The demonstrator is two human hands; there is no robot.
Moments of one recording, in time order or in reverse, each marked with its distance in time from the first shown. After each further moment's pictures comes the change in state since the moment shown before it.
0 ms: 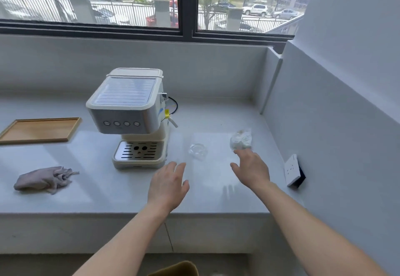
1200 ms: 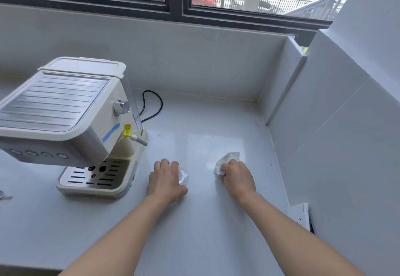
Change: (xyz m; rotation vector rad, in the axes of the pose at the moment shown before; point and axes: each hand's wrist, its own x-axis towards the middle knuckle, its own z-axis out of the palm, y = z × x) left_hand 0.181 0.030 0.100 -0.021 -0.261 -0.284; right_hand 0.164 0.062 0.073 -0.019 -0.141 -0.152
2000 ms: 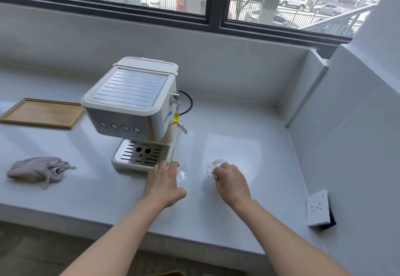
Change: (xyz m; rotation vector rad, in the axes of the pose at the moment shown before) left_hand -0.096 -0.094 -0.036 -0.091 0.125 0.006; right_hand -0.078 -0.119 0.006 0.074 0.066 -0.181
